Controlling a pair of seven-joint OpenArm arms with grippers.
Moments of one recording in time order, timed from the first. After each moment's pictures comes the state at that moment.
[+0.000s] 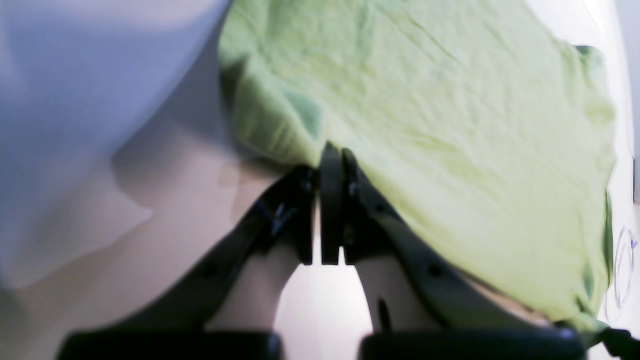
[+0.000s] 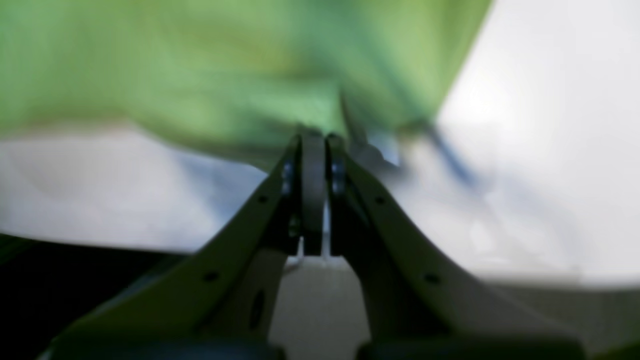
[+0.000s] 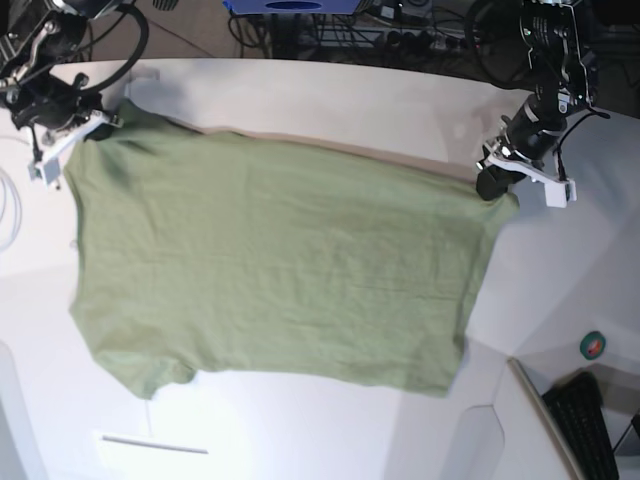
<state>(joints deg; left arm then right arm) 18.6 -13.2 -21.8 81.9 -45.2 -19.4 31.6 -8.2 -6.4 50.4 89.2 17.6 40.1 -71.9</state>
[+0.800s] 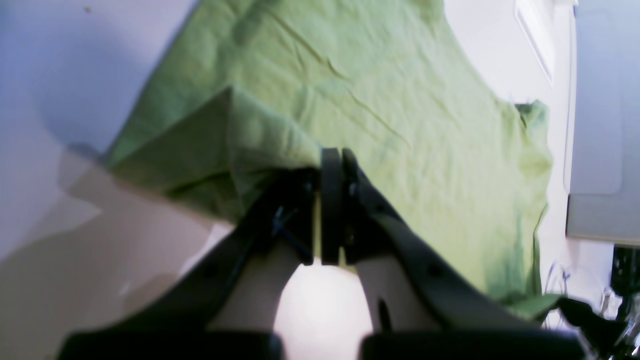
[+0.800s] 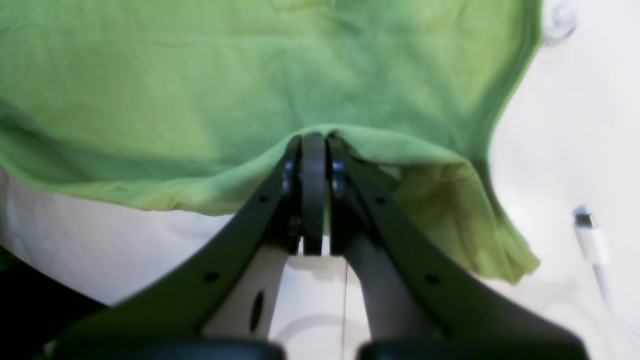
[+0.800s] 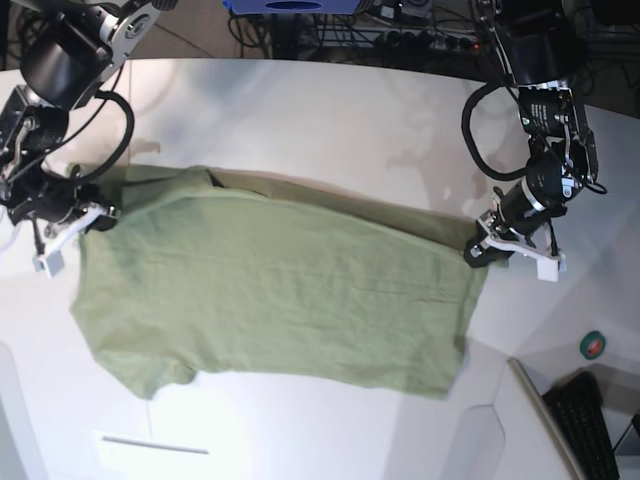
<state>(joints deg) -1.3 -11.0 -25.3 70.1 -44.6 -19.3 43.6 7.3 0.8 43.7 74.8 17.4 37.8 -68.6</state>
